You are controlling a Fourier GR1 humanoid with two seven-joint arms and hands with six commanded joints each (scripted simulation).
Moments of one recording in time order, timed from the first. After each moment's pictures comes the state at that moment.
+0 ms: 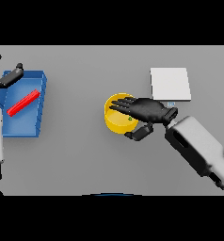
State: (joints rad) left arm -0.52 0.31 0.30 -1.28 -0.58 -0.31 0.50; right arm -0.58 -0.40 0.59 -1.31 0.72 0.43 -0.20
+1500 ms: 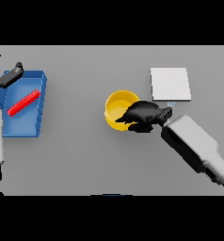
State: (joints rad) left arm -0.51 0.30 0.30 -1.31 -0.58 -0.32 0.53; right arm -0.63 -0.38 0.66 -1.19 0.73 0.46 -0.22
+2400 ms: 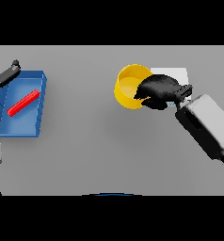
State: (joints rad) left arm -0.52 0.32 0.30 -1.31 -0.58 -0.32 0.50; right arm -0.74 -0.51 0.55 -1.29 0.64 0.55 -0.06
